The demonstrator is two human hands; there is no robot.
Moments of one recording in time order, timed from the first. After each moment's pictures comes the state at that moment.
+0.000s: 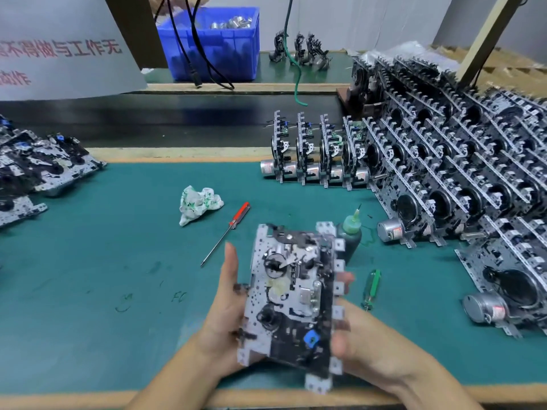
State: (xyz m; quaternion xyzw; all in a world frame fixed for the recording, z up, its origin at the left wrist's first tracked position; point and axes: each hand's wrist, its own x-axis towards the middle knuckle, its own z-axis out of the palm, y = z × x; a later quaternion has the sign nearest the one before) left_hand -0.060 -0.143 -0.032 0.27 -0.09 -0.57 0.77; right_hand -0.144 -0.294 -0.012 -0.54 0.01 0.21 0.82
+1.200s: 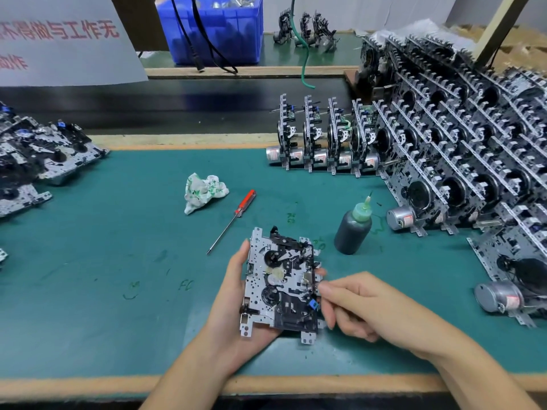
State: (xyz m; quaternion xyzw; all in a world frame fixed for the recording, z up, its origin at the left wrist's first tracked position) left_hand -0.061 -0.141 -0.052 0.34 0.05 -0.51 0.79; right_hand -0.142 -0.314 -0.012 -0.74 0.07 0.21 0.64
